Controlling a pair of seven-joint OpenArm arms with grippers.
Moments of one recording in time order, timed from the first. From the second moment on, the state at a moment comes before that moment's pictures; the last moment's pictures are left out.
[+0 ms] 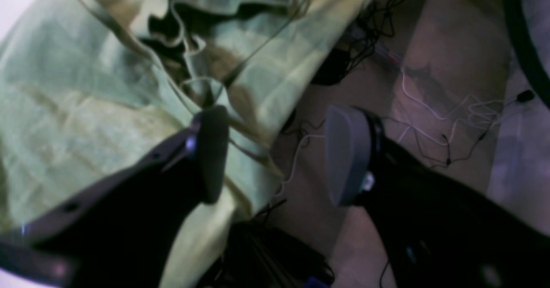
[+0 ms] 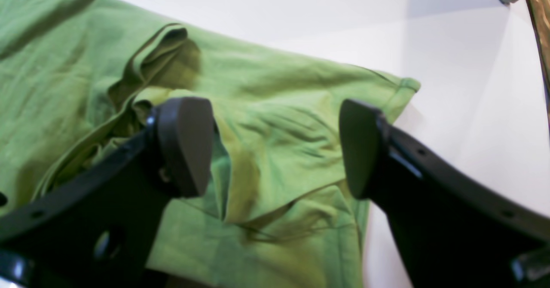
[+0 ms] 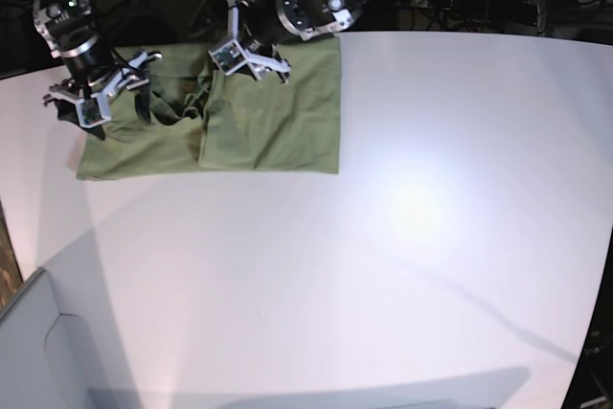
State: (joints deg) left arm 11.4 -14.1 53.9 108.2 -13.7 -5.1 37.4; right arm -27.8 0.1 32.3 114.8 3.3 44.1 -27.4
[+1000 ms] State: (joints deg) left arm 25.9 -14.3 7.4 113.1 -13.9 -5.0 37.5; right arm -18.1 1.7 44.1 89.4 3.4 44.1 -26.5
